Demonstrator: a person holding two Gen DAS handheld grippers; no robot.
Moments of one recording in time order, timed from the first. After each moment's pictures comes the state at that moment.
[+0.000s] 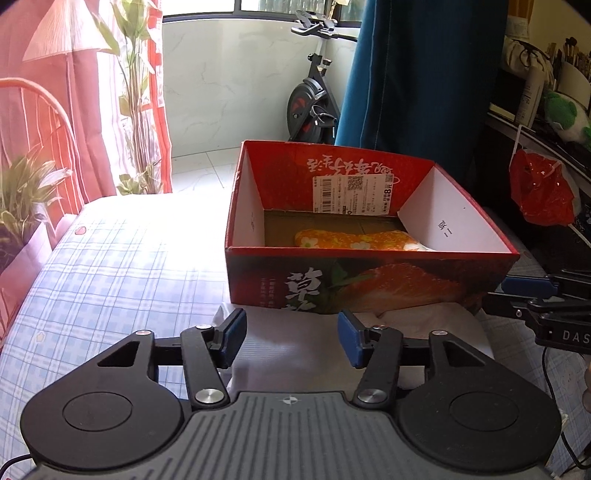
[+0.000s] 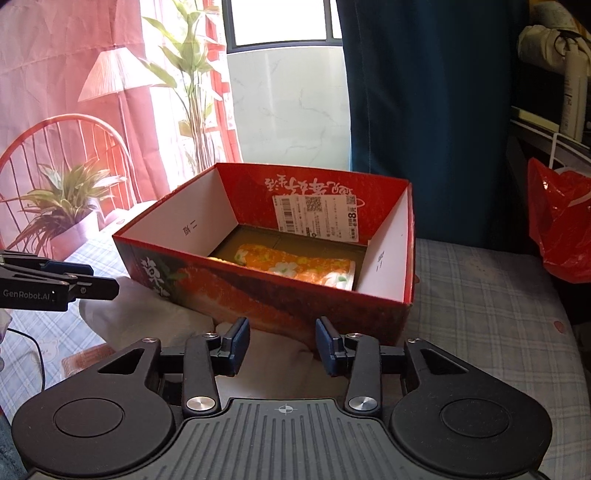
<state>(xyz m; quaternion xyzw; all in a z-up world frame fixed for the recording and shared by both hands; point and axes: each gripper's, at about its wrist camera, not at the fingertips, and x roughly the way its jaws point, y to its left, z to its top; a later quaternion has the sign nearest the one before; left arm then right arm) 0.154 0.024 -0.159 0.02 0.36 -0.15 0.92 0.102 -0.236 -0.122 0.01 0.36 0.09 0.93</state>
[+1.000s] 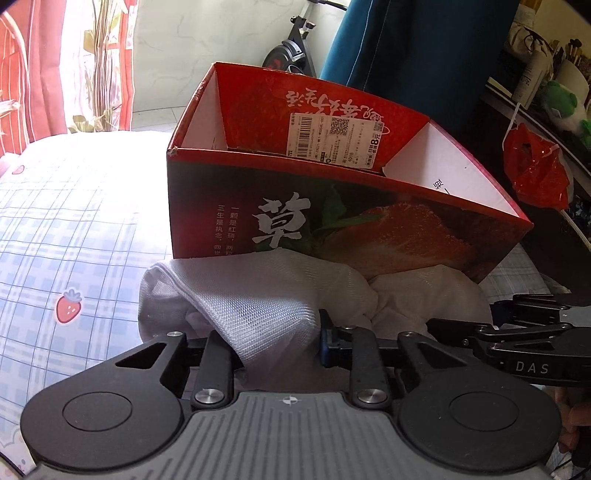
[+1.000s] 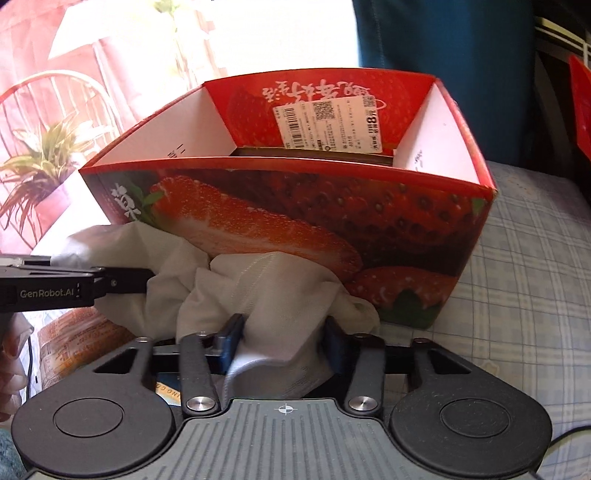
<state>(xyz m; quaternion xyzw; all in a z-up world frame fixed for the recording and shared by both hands) 0.187 0.012 -0.227 -0.02 0.41 -0.21 0.89 0.128 -0.222 -0.192 0.04 0.45 0.09 0.89</state>
